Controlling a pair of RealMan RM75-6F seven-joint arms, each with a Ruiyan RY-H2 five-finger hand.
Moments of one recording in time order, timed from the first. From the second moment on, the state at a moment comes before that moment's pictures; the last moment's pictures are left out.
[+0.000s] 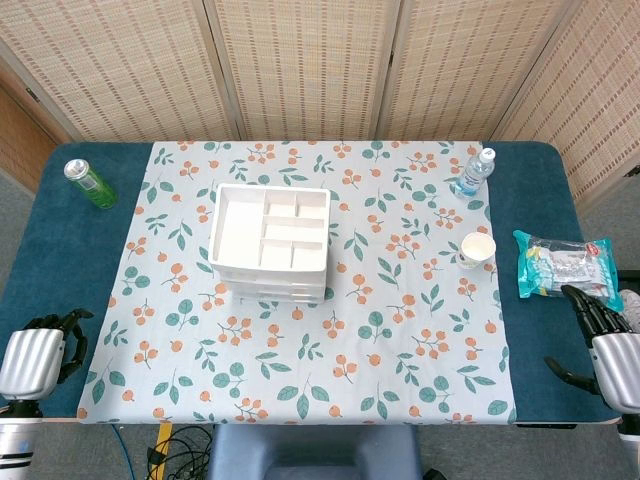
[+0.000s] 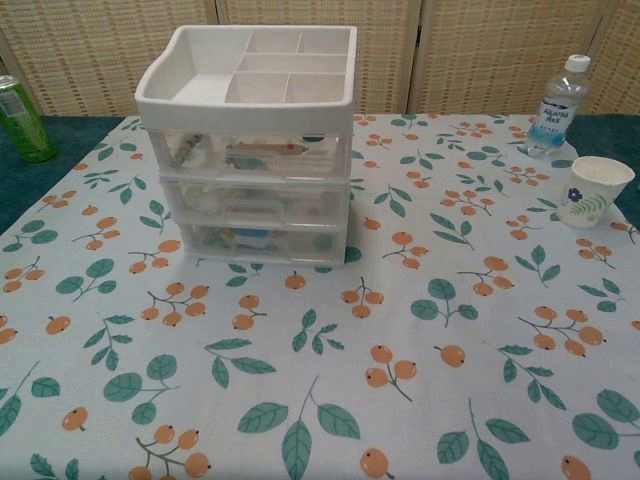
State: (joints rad) left arm -0.16 -1.16 -0.03 -1.67 1.45 1.50 0.19; right arm 0.02 -1.03 0.03 -1.63 -1.62 1.58 0.11
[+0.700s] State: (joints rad) left arm -0.29 -1.21 -0.07 -1.70 1.52 1.32 -0.30; right arm 0.05 -0.99 0.10 -1.70 -1.58 1.59 0.06
